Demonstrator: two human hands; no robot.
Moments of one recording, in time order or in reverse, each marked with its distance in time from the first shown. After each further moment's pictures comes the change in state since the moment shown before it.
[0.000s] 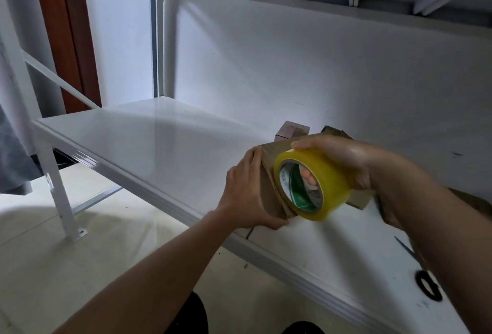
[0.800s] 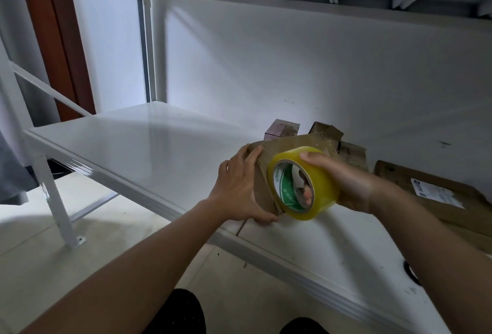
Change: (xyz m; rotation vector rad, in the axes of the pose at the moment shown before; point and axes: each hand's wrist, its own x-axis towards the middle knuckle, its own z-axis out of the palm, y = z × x) left_hand 0.009 0.008 -0.007 0.292 -0.226 -0.020; right_hand -0.005 0.061 -0.014 0.143 -0.010 -0.218
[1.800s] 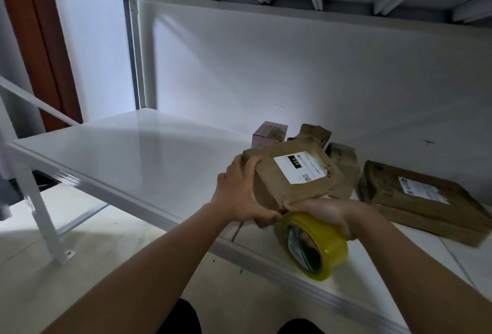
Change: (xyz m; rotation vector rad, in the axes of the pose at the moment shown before) left_hand 0.013 0.010 0.011 -0.069 -0.069 -0.084; right_hand 0.008 0.040 -0.001 -0.192 0.051 0.504
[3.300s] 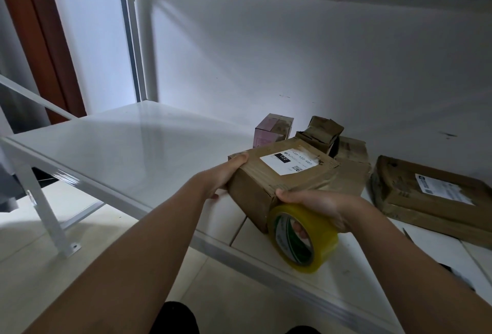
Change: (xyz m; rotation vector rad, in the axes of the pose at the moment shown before) left_hand 0.044 -0.035 -0.014 -0.735 -0.359 -0.715; right_hand 0.042 -0.010 -0.006 -0.028 -0.136 -0.052
